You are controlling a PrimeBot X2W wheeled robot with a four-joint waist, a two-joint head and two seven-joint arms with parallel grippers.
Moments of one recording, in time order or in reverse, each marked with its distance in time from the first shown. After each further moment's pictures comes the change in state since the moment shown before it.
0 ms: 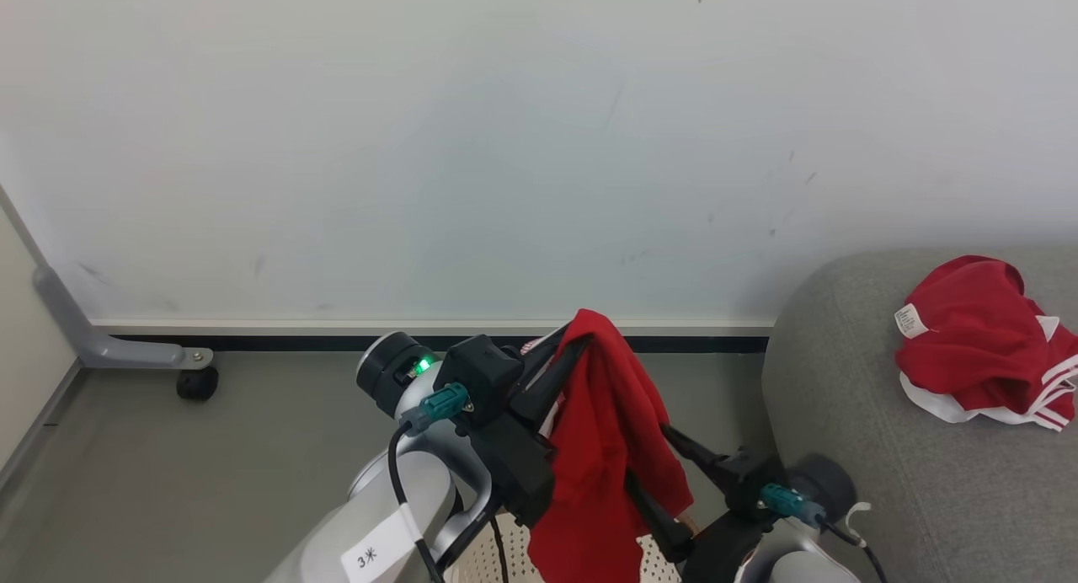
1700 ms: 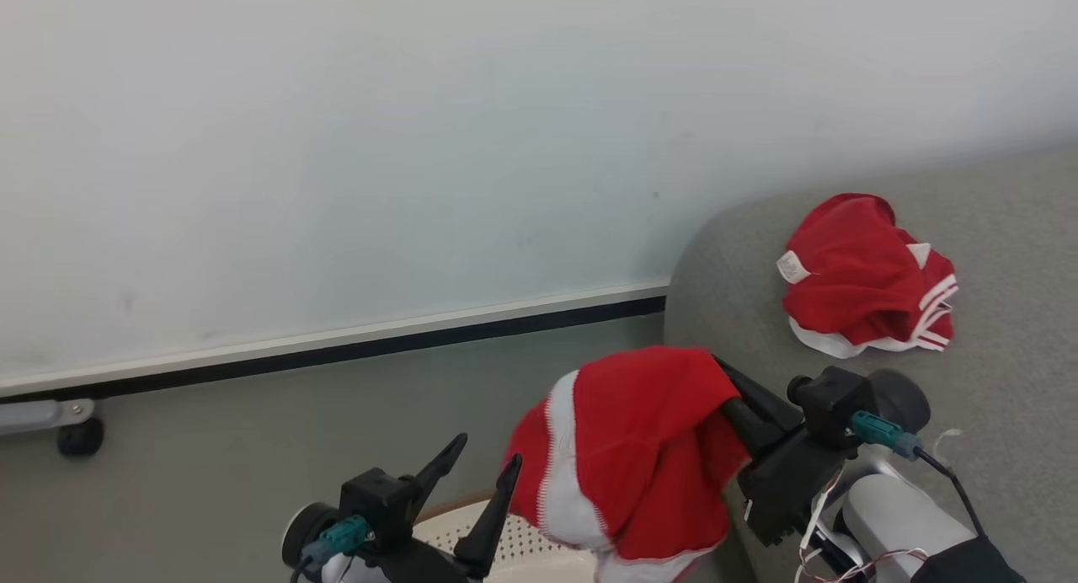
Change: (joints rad) left arm 0.320 0.106 0.077 -0.126 -0.157 0.090 -0.008; right arm -0.104 -0.190 0.086 -0.132 0.155 0.001 -0.021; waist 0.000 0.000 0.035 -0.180
